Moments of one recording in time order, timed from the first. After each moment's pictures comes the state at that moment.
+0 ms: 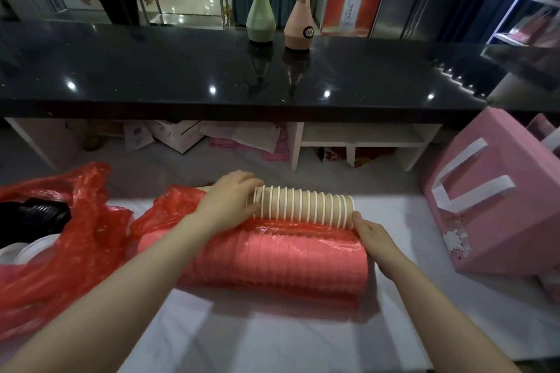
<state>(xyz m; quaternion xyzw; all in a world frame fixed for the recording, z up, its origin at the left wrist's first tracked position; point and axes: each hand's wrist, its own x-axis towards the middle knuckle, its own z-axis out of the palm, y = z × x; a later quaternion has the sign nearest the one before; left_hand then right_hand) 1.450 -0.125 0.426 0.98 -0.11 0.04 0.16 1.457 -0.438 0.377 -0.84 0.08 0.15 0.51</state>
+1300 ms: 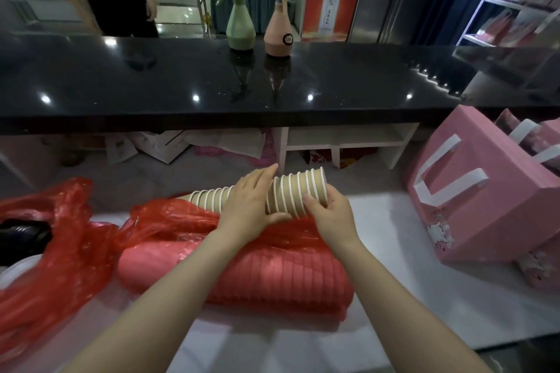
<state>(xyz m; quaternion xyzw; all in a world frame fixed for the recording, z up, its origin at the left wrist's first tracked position) 1.449 -0.178 0.424 0.96 -0.11 0.14 0.24 1.441 -0.357 0.437 -0.80 -0.02 -0.04 0.60</state>
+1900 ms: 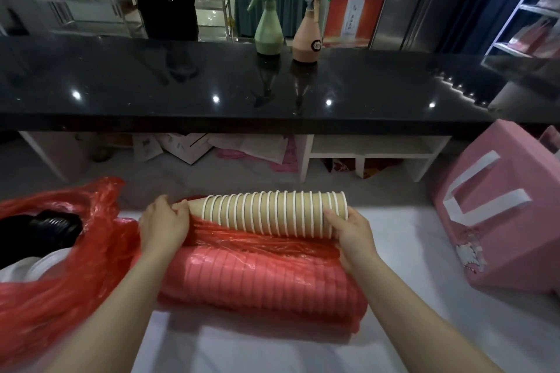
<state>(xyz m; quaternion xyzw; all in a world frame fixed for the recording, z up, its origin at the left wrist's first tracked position) 1.420 -0.029 0.392 0.89 0.34 0.12 0.27 1.451 -0.343 0.415 -0.64 0.11 0.07 0.76</state>
